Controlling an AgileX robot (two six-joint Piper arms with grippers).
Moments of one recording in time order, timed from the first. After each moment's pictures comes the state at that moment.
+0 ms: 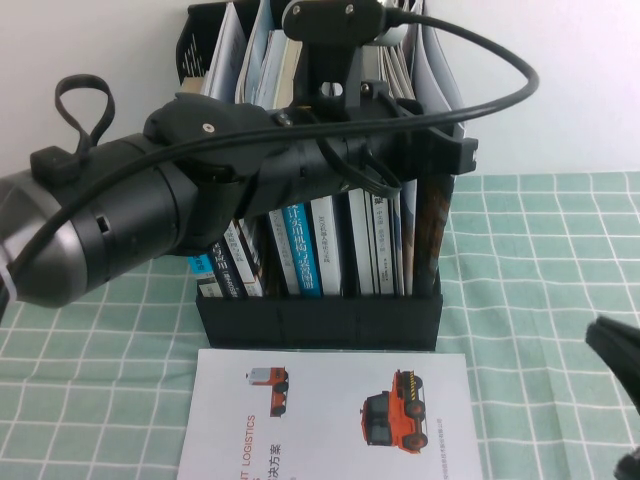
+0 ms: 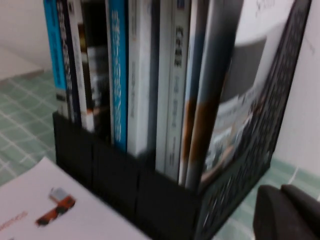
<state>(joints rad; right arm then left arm) 0.43 0.87 -0.15 -0.36 -0.51 0.18 -0.64 1.62 -1.30 -1.23 0.21 0.91</state>
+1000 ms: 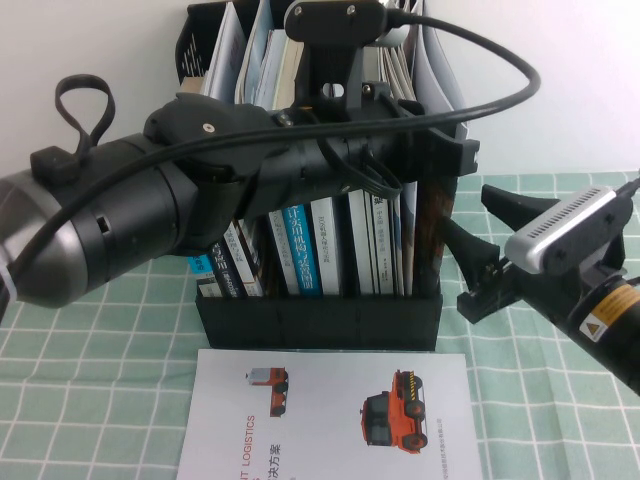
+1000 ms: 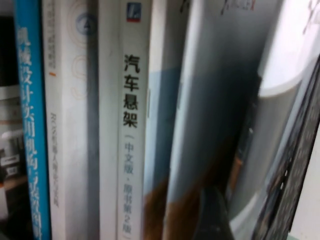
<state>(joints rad) 0.43 1.72 -0.56 -0.20 -1.08 -0.06 -0.64 1.62 -1.30 -1.23 0.22 0.90</state>
